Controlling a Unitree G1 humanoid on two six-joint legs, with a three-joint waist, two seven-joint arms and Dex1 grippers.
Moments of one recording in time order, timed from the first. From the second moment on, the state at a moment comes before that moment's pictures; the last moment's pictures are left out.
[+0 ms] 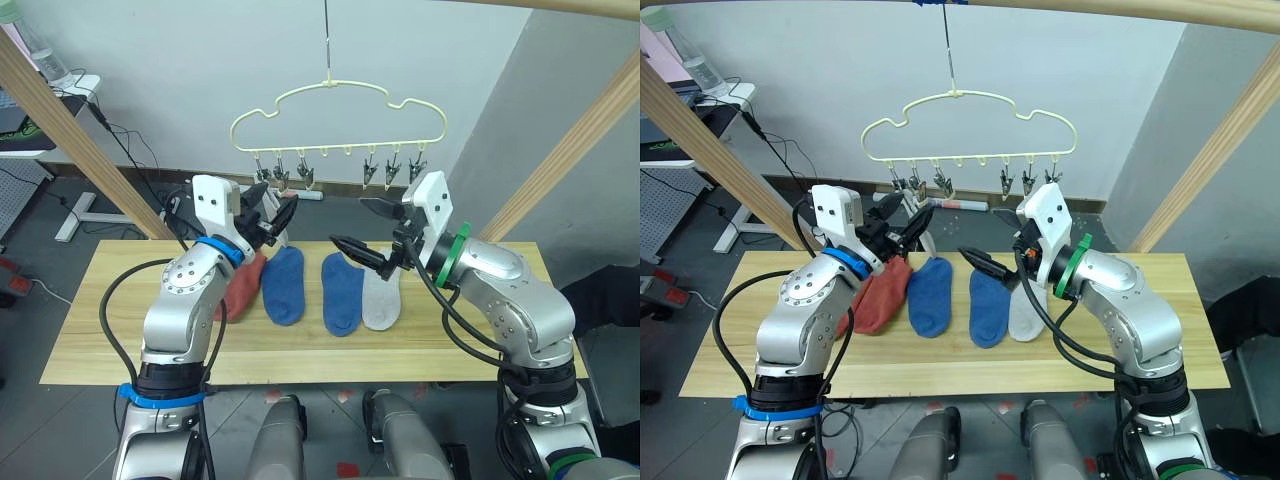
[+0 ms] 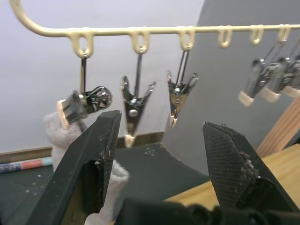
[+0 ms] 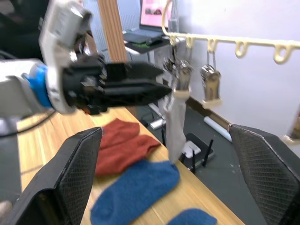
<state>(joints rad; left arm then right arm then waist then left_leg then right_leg) -0.44 0.34 0.09 -0.12 -0.29 0.34 -0.40 -0.52 -0.28 0.08 -0.46 0.38 0.77 0.63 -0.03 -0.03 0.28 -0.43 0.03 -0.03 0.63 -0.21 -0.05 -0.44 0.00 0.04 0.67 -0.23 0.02</state>
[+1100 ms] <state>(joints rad) -0.54 0.28 0.09 0.12 -0.24 0.17 -0.39 -0.53 -0.33 0.08 -0.50 0.46 0.75 0.58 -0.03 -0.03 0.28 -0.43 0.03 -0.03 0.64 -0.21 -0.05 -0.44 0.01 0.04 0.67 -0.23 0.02</state>
